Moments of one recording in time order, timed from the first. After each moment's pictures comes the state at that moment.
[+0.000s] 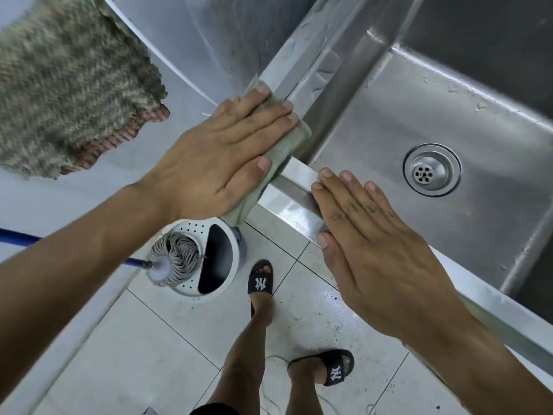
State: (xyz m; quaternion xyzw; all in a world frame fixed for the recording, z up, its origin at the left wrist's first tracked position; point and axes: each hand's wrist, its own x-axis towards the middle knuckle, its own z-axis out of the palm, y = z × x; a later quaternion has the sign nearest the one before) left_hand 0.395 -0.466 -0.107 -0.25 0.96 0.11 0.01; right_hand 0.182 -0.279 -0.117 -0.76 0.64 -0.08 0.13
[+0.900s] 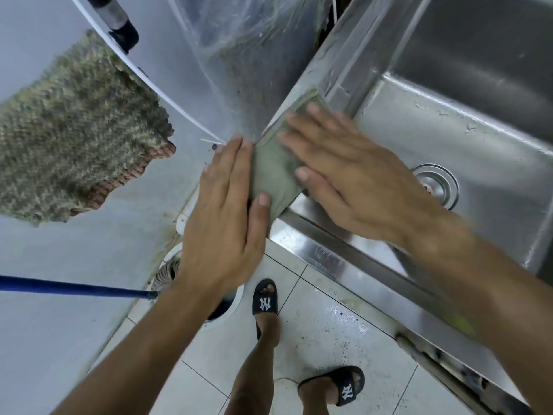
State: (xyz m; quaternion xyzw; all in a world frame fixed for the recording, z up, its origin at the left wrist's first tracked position) left_hand 0.394 -0.419 -0.120 -0.49 0.83 0.19 -0.20; right_hand 0.170 -0.409 -0.105 -0.80 0.56 -0.16 0.13
